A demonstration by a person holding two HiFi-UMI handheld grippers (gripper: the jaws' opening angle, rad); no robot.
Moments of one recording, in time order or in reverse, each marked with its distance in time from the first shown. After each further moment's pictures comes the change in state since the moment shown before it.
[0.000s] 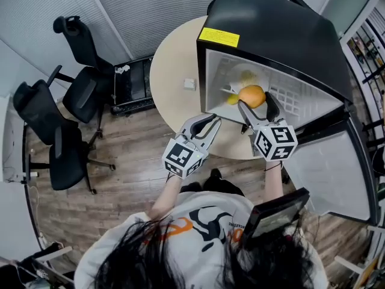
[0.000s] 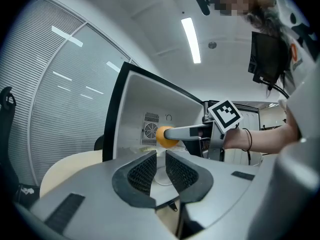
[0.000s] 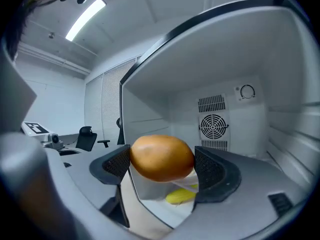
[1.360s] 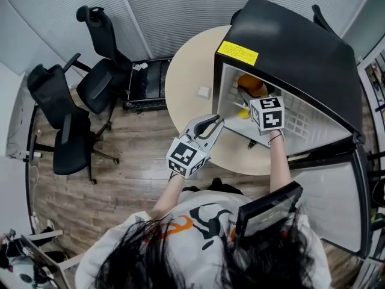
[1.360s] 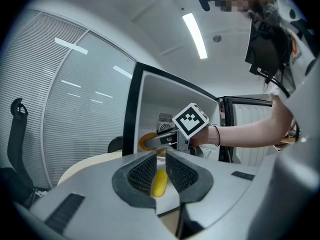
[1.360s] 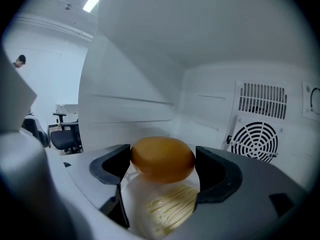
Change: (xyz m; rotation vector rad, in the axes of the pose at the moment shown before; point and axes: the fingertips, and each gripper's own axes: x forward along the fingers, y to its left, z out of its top) left arm 0.006 0.040 0.002 0.030 0.011 0.138; right arm 0.138 -0.015 0.001 -0.278 0.168 0.083
